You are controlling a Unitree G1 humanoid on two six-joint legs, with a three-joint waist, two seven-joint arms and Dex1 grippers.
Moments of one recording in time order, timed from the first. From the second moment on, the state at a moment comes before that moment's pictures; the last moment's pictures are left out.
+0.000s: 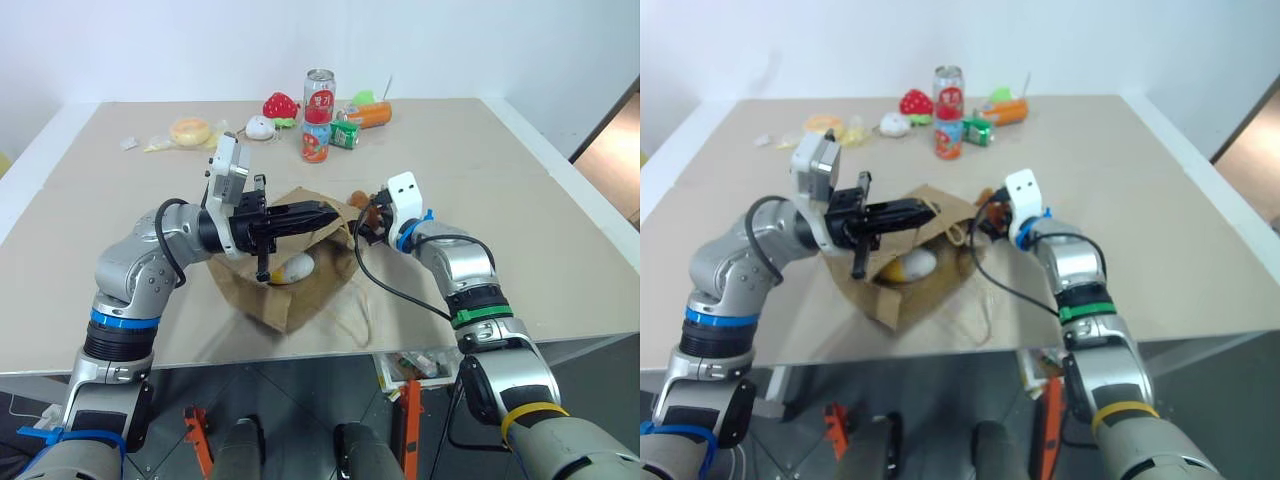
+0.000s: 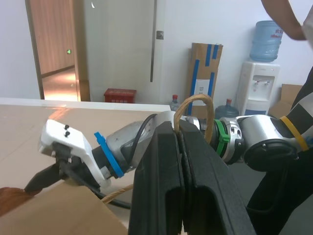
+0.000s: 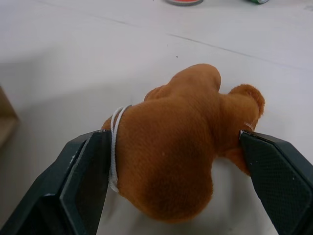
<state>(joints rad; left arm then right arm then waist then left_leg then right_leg) -0.71 0.45 0.00 -0.14 -0.76 0.59 -1.09 -0.90 -0.31 0.04 0.61 0.12 0.45 0.43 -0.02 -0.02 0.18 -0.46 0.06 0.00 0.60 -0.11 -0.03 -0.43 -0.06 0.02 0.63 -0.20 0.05</state>
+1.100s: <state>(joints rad) -0.72 0.44 0.00 -0.13 -0.76 0.59 -1.10 -0.41 -0.76 -0.24 -0.21 0.53 0.76 0.88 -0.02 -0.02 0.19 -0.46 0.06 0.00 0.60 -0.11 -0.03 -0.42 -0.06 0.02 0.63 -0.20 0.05</state>
